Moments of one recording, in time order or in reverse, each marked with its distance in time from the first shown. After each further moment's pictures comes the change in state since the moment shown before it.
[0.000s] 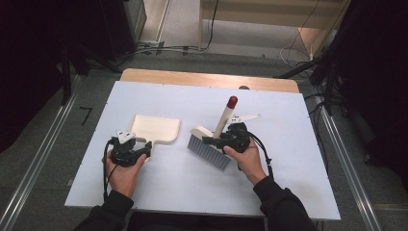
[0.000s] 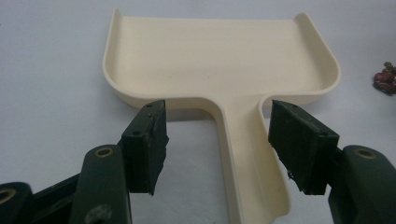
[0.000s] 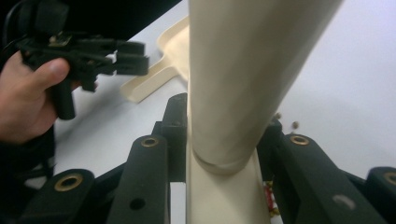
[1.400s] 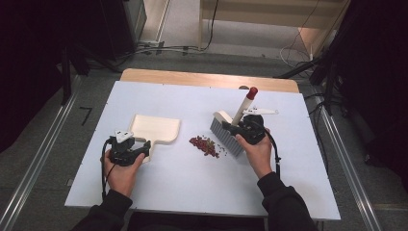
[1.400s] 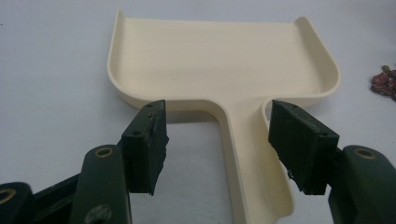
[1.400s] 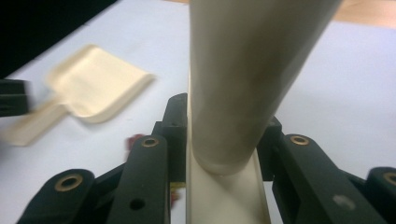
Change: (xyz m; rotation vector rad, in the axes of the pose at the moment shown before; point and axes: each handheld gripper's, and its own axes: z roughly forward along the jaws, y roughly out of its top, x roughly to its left) left arm 0.006 0.002 -0.001 -0.007 -0.013 -0.015; right arm -0.020 0.010 -0.033 -0.095 -0.381 0.056
